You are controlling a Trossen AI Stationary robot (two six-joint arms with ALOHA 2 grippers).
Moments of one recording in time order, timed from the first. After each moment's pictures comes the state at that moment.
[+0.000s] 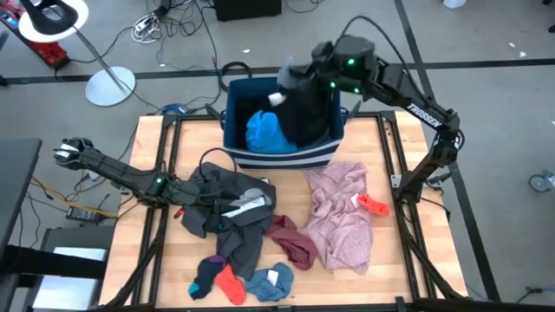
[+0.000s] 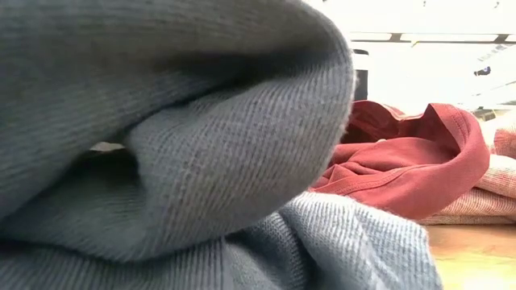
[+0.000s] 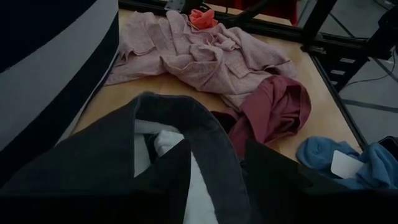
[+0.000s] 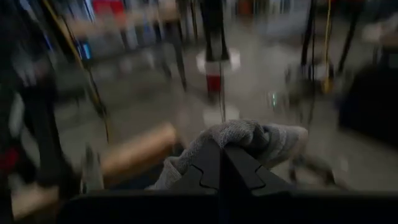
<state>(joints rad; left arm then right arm) -0.33 0.91 0.49 -0.01 -0.30 -0.35 -0.40 1.62 2.05 -0.69 0.14 0.15</state>
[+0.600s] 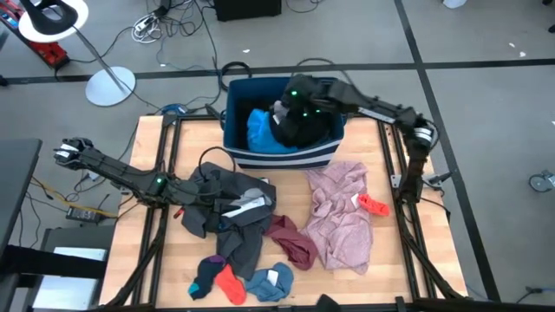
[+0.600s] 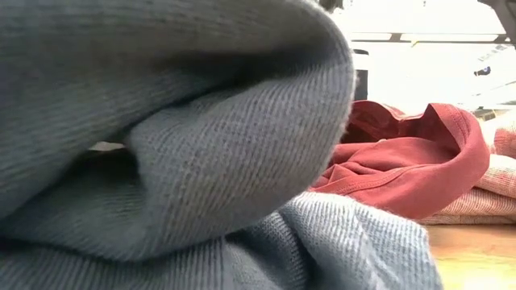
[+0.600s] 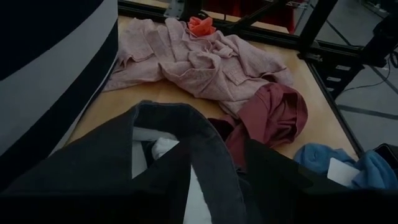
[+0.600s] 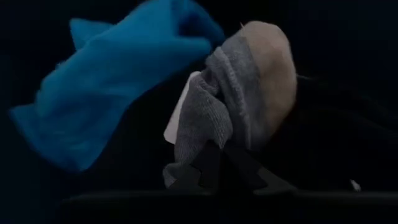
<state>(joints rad) -0.33 0.91 0.49 0.02 -0.30 -0.35 -0.43 1.86 1.89 -0.96 0.08 0.18</state>
